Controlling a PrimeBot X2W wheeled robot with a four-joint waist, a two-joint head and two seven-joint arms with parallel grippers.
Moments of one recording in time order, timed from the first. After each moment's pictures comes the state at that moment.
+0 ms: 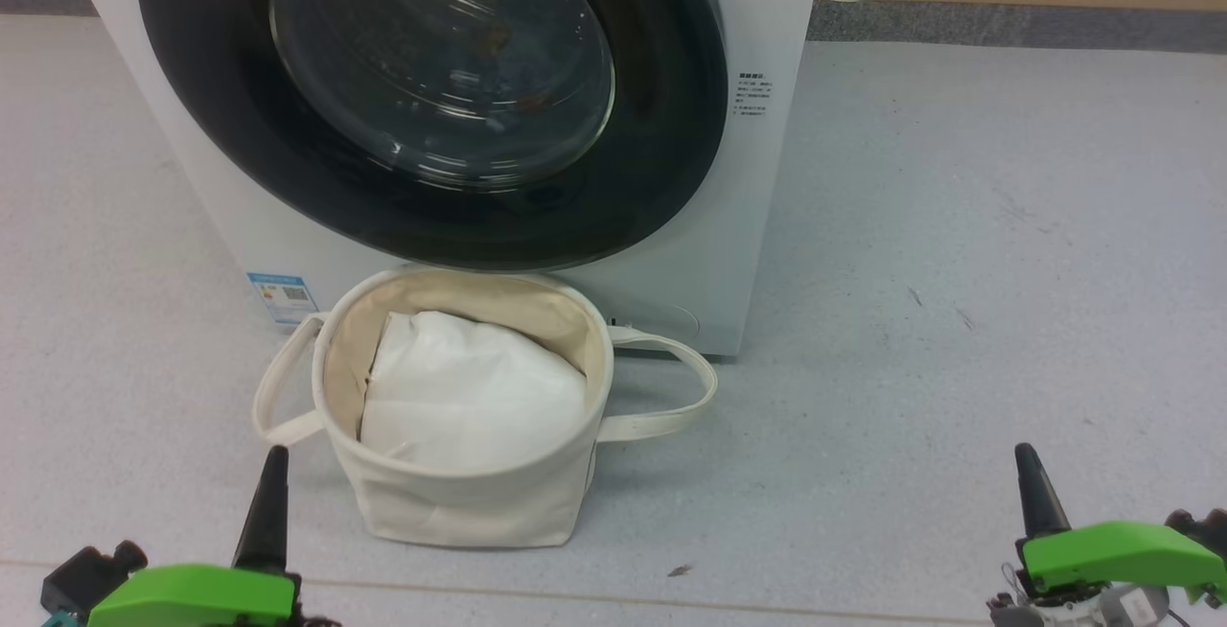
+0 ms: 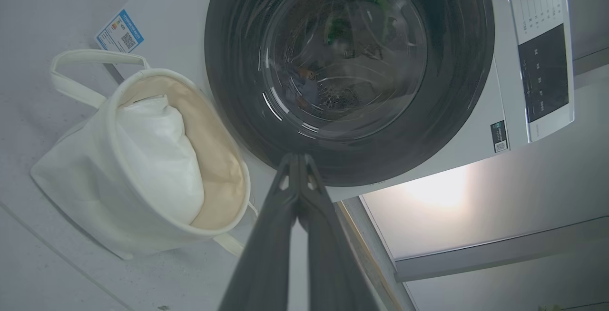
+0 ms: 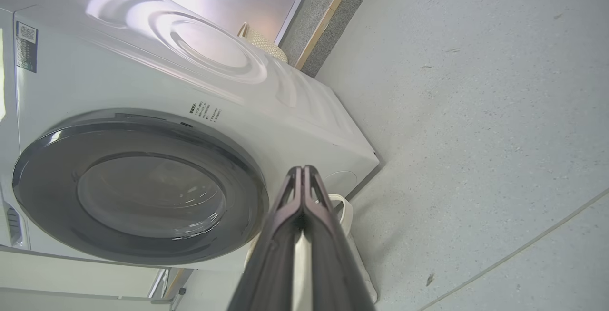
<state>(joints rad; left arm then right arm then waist) -0.08 0.15 -0.02 0.32 -1.21 -0.06 -0.04 -0.04 -0.10 -0.02 0.32 1.13 0.13 -0.04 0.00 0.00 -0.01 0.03</state>
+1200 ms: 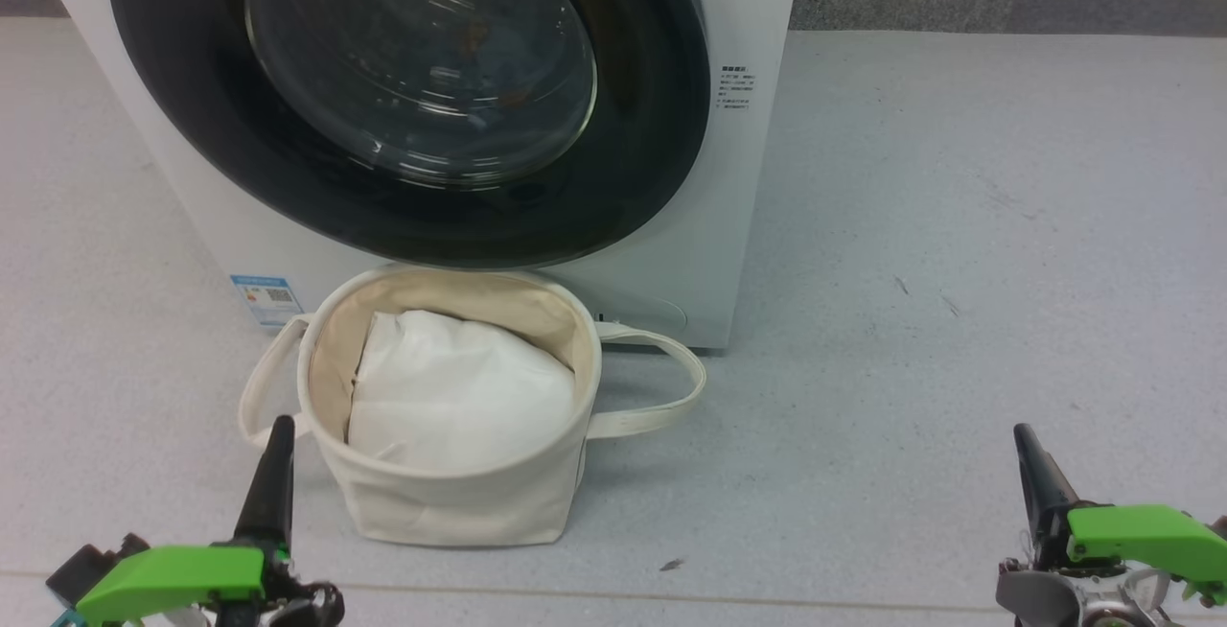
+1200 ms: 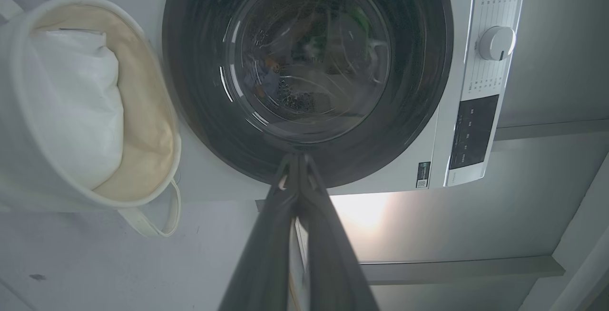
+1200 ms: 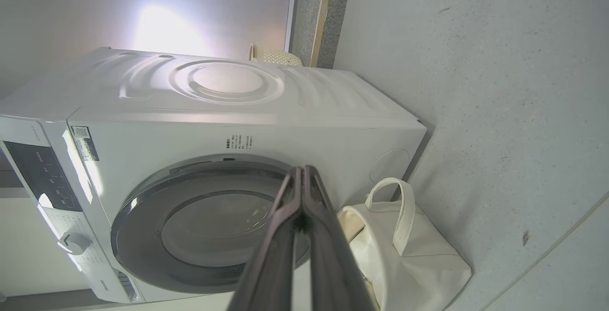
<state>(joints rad) -0.08 0.08 0.05 0.21 -1.49 -0.03 0.06 -0.08 -0.10 -0.05 0.31 1.50 0.13 0.03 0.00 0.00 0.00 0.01</state>
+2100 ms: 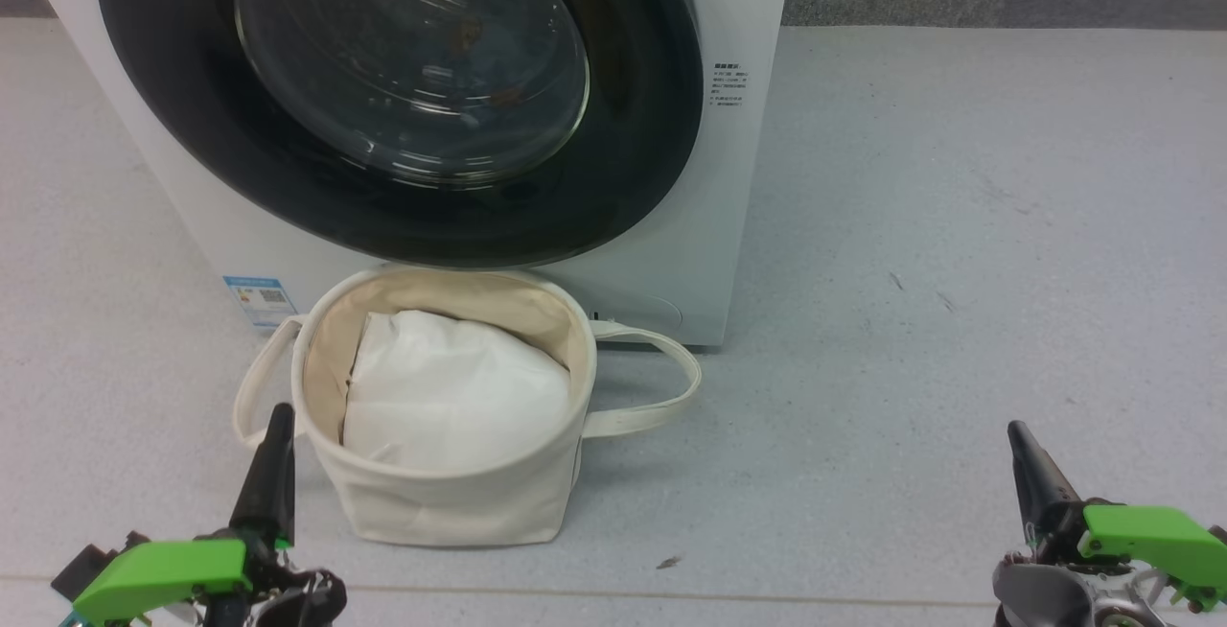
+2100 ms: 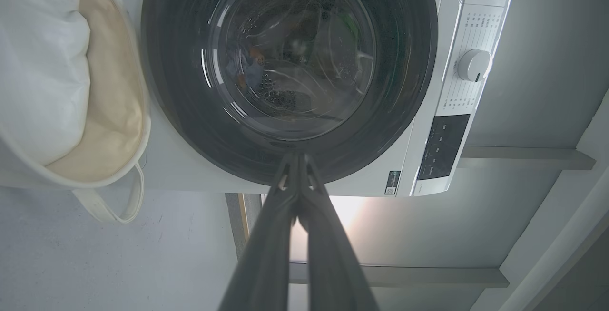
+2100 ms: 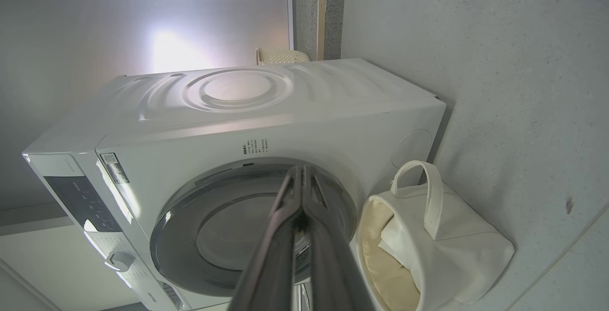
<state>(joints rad) -0.08 0.05 0.08 0.16 -1.61 -0.01 0.10 -0.08 -0.11 -0.04 0.30 1.68 0.13 0.04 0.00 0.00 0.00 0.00</state>
